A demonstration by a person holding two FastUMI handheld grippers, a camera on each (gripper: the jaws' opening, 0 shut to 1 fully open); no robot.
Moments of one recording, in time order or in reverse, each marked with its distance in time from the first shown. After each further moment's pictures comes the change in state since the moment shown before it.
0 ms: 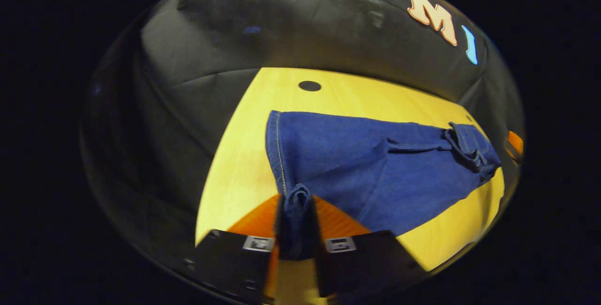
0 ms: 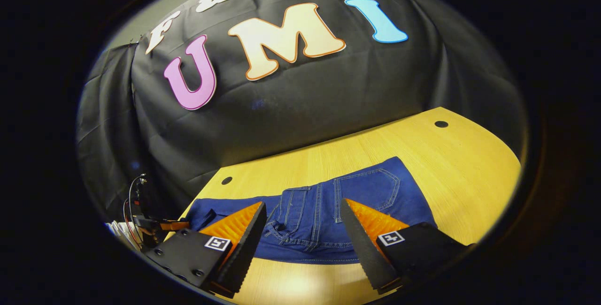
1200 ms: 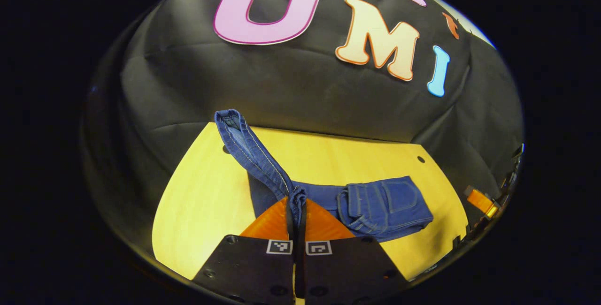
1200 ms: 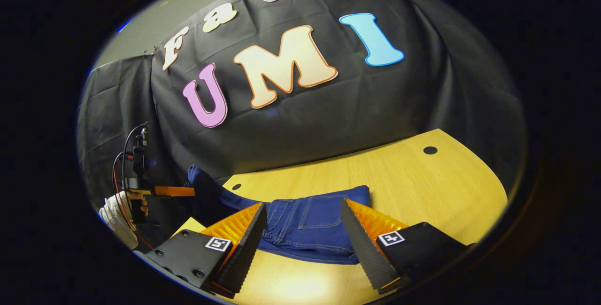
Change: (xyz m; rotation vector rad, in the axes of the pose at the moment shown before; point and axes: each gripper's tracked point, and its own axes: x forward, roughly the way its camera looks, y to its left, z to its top) left arm -0.096 -0.243 0.131 -0.013 -0.185 -0.104; right arm -0.084 -0.094 0.079 -0.020 -0.032 0.125
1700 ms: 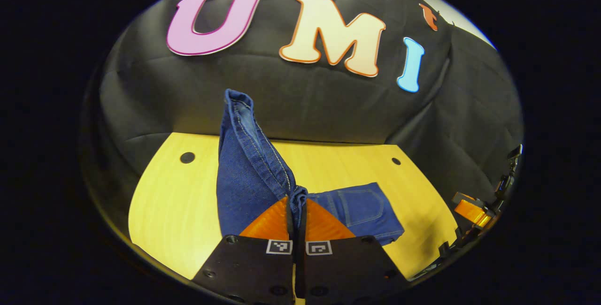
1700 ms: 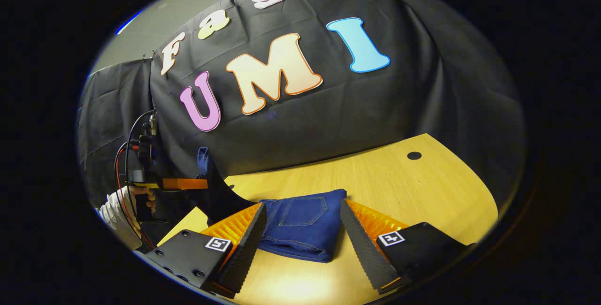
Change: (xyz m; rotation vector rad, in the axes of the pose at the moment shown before) left arm 0.032 -0.126 0.008 0.047 -0.019 -0.119; right arm -0.026 -0.054 0.021 -0.016 -0.012 -0.011
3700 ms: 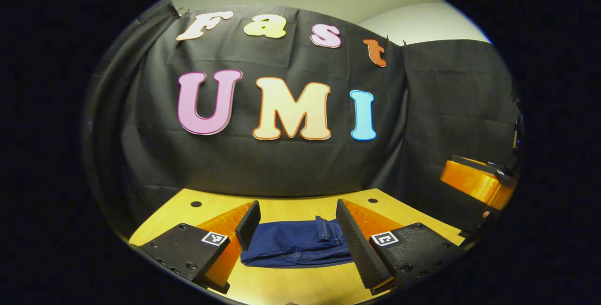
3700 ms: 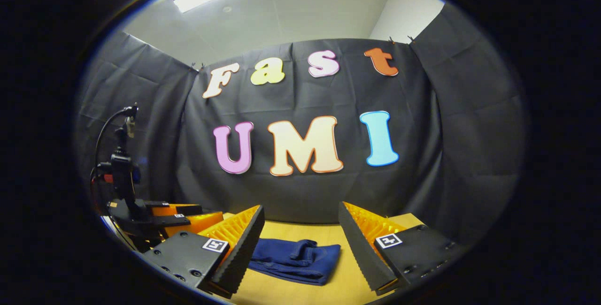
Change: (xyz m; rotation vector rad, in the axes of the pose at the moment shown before) left arm -0.174 -0.089 -0.001 0.171 -0.522 0.085; right arm -0.147 0.140 0.087 -0.274 -0.465 0.029
